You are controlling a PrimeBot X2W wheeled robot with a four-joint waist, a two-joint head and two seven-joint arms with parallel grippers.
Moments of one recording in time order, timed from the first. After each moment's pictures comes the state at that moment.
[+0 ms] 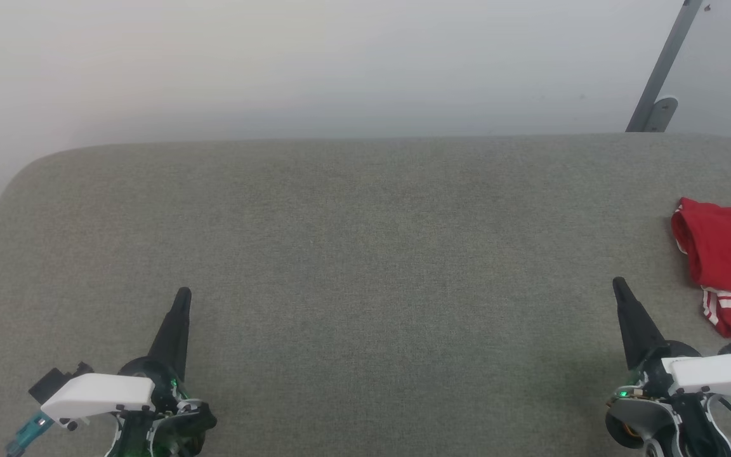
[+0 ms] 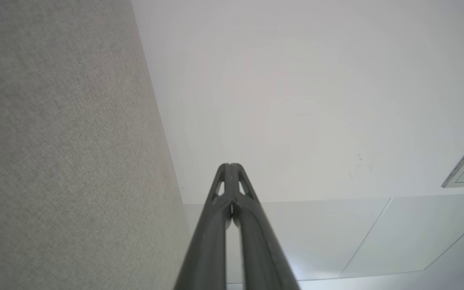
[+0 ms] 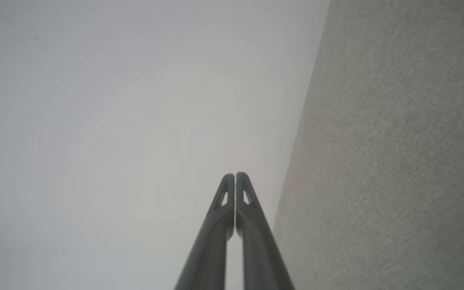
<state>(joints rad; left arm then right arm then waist) -0.10 0.05 0.11 0.25 -1.61 -0.13 0.11 -0.10 -0.05 -0.12 0.25 1.61 0.13 0.11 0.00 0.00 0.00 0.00</state>
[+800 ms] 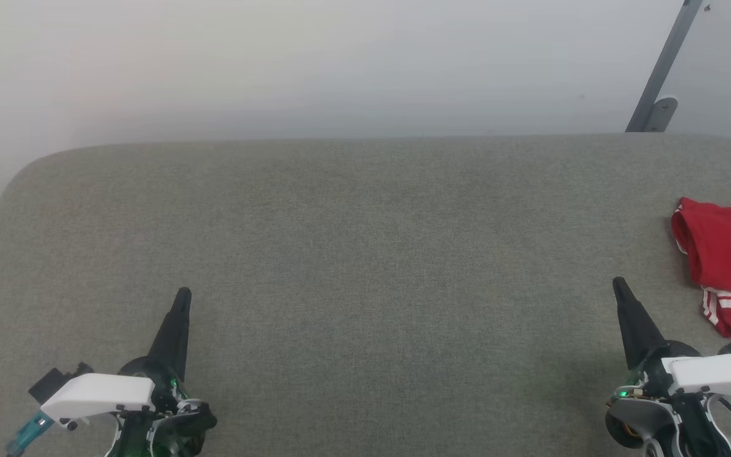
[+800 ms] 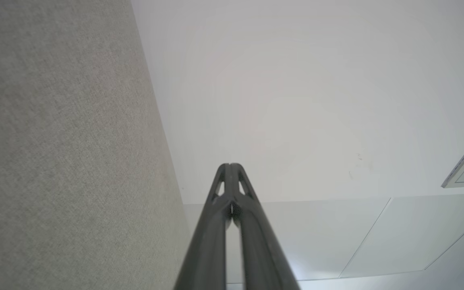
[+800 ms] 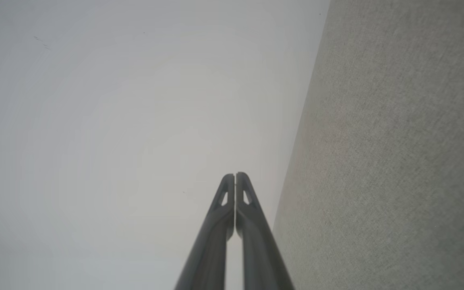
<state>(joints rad) -0.10 0.05 0.11 0.25 -1.61 -0.13 0.11 -0.11 -0.05 -0.11 0.25 1.61 0.13 0.11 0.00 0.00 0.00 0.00</state>
